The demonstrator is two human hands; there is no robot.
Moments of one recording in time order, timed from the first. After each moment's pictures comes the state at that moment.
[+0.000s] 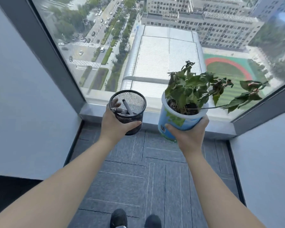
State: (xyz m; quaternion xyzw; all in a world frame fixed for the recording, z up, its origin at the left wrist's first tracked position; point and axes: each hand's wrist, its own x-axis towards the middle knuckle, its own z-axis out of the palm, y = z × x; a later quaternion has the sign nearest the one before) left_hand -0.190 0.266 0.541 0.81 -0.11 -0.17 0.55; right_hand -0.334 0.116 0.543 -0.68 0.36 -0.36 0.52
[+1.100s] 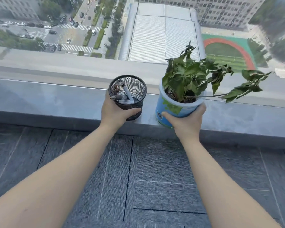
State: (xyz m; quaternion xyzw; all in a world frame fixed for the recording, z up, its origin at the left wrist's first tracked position) left_hand 0.008 -0.012 0.003 0.82 -0.11 -0.19 0.52; right_hand -0.131 -0.140 0.002 -0.69 0.44 -0.29 0.50
